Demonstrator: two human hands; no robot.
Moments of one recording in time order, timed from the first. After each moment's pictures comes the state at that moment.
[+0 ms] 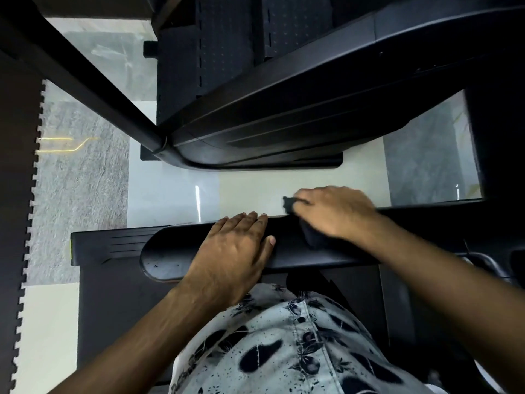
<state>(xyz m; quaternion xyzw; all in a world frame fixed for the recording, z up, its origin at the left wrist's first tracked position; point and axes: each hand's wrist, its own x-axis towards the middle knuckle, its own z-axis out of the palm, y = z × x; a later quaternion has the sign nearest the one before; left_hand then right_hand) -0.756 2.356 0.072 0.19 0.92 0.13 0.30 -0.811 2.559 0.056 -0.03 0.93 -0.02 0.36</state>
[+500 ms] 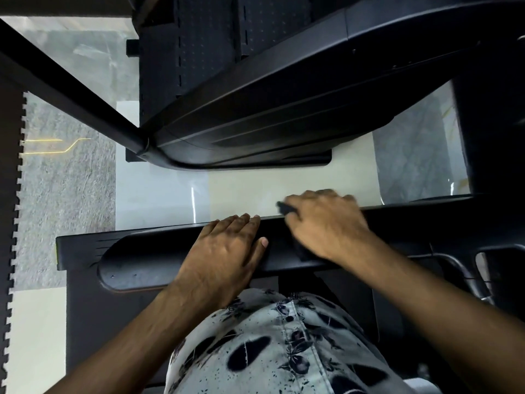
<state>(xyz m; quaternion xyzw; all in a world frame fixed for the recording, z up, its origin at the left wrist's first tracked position) -0.756 2.400 0.070 0.20 0.93 0.13 0.30 -0.786 2.597 0.062 -0.07 0.95 -0.02 0.31</state>
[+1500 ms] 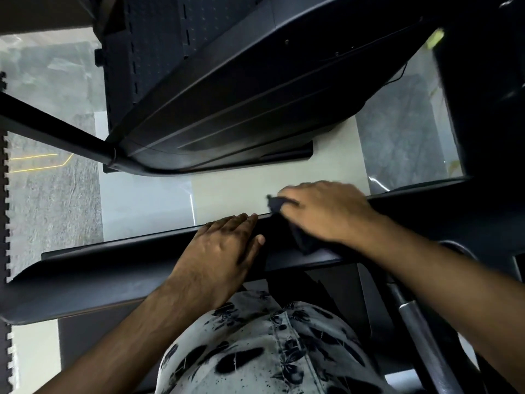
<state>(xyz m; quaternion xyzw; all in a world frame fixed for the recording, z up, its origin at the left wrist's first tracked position) -0.765 2.525 0.067 0.22 0.91 0.14 0.31 -0.800 2.740 0.061 -0.06 0.94 -0.07 0.33</state>
